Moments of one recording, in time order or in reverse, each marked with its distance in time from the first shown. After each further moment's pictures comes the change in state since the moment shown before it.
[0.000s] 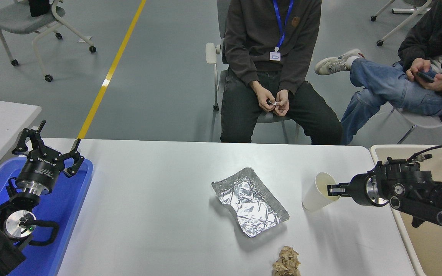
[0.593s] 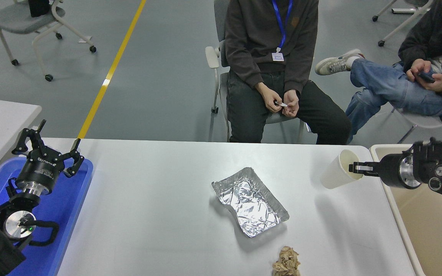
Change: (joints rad) left arm 0.000 0.000 0.000 0.000 0.000 0.000 0.000; right arm 0.049 -0.274 0.116 0.141 0.067 0.042 0.046
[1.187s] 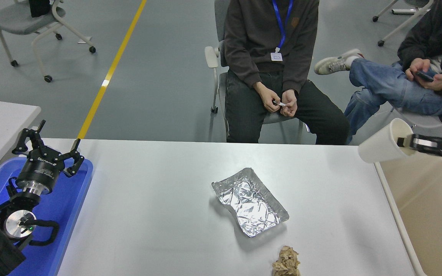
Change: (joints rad) left arm 0.000 0.000 0.000 0.000 -0.001 0.000 0.000; right arm 0.042 -0.354 0.110 0.217 0.023 0.046 0.011
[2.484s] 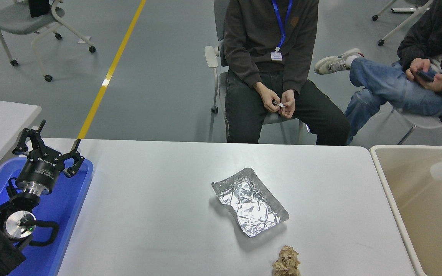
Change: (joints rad) left arm 0.000 0.000 0.000 0.000 0.001 0.000 0.000; right arm -0.375 0.267 0.017 -0.670 0.258 -0.165 0.027
